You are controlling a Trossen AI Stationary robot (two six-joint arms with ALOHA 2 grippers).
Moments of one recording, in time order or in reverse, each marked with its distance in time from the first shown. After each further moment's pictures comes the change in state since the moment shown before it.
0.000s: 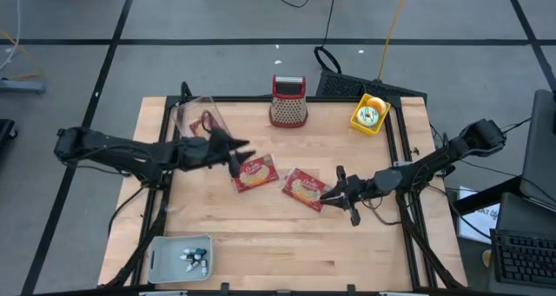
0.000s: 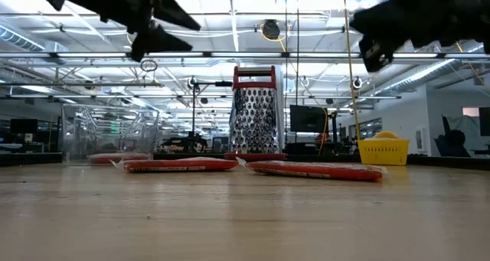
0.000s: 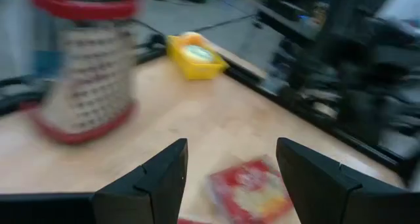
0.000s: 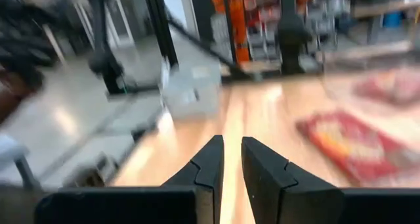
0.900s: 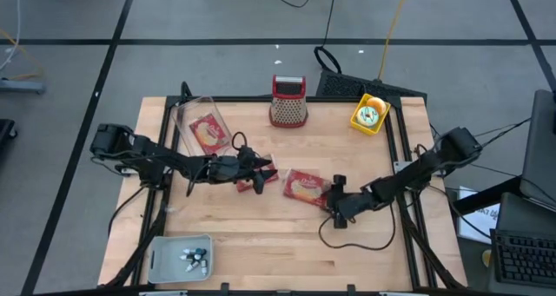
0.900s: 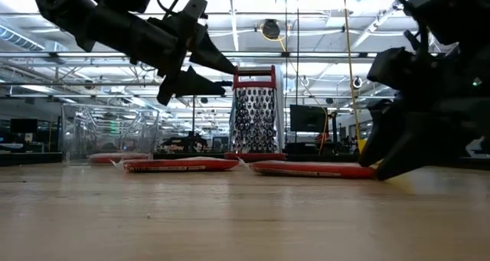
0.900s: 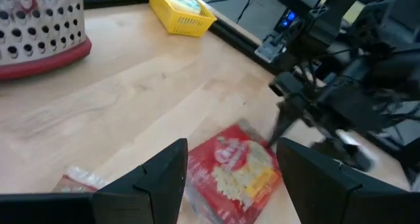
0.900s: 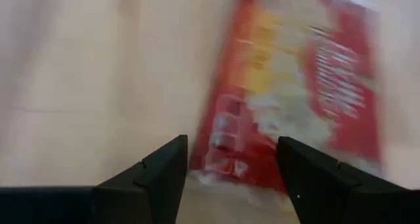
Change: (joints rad) left arm -0.058 0.463 0.001 0.396 0.022 -0.129; right arm 0.048 0.360 0.166 -0.665 0.301 0.006
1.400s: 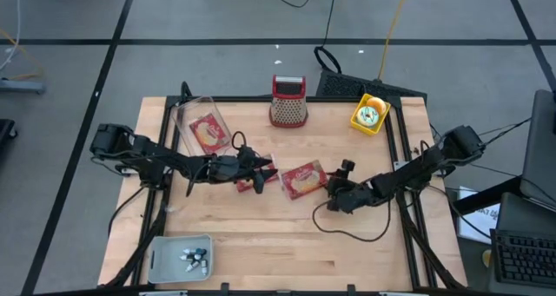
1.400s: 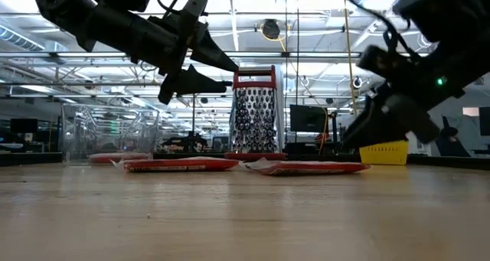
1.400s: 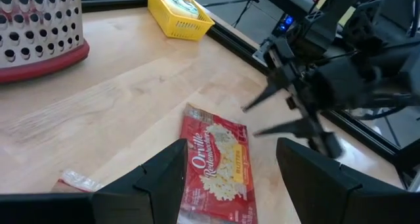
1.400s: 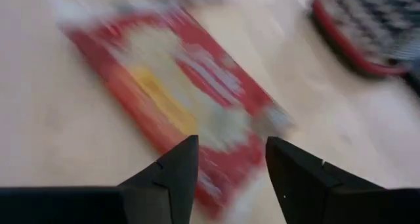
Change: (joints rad) left arm 0.000 0.000 0.001 0.016 0.000 -0.003; right arm -0.040 -0.048 0.004 0.003 0.297 0.071
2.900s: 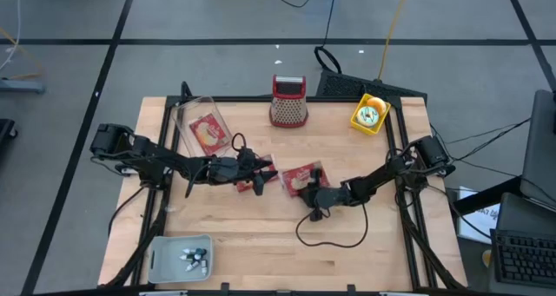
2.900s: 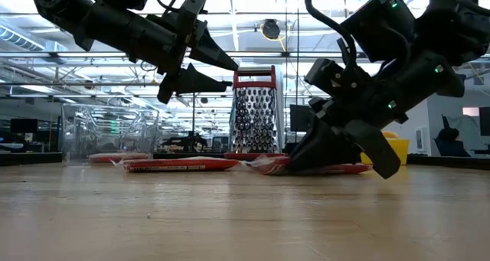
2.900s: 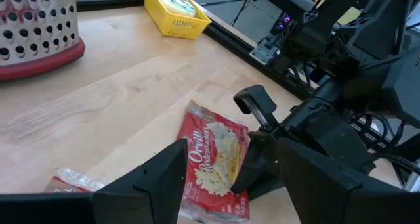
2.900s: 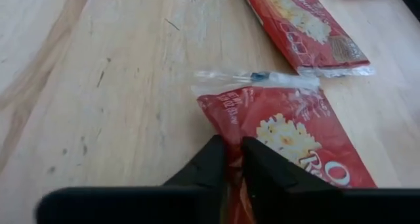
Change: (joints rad) left arm -0.015 0.000 0.000 -0.001 -0.009 0.000; right arm -0.109 0.355 0.161 0.397 -0.334 -0.383
